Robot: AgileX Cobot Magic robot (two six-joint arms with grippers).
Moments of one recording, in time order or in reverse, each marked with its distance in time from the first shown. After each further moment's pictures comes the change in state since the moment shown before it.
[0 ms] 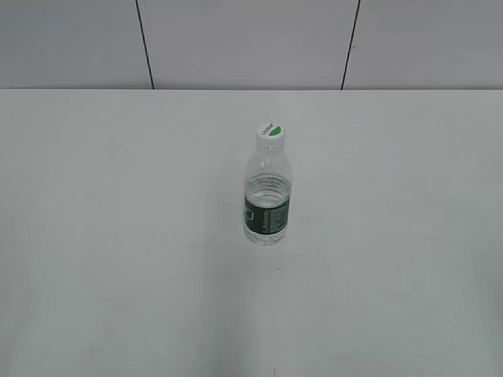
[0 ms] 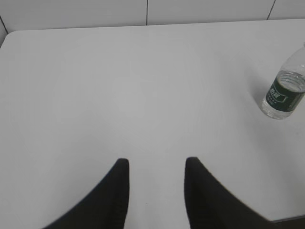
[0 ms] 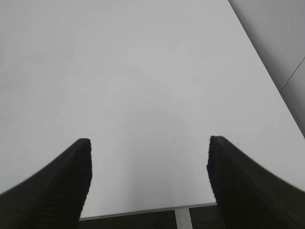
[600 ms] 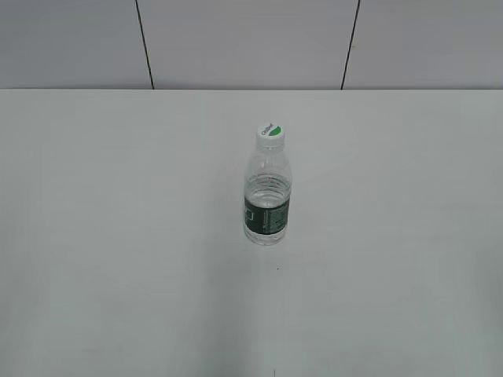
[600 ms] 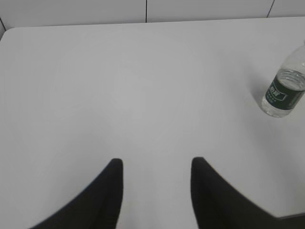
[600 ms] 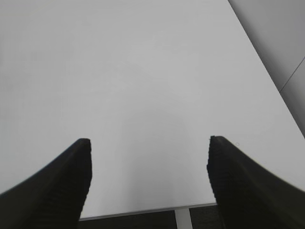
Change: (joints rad) left arm 0.000 0.011 0.000 -0.002 0.000 -0.001; right arm 0.000 0.000 0.000 0.000 0.000 0.000
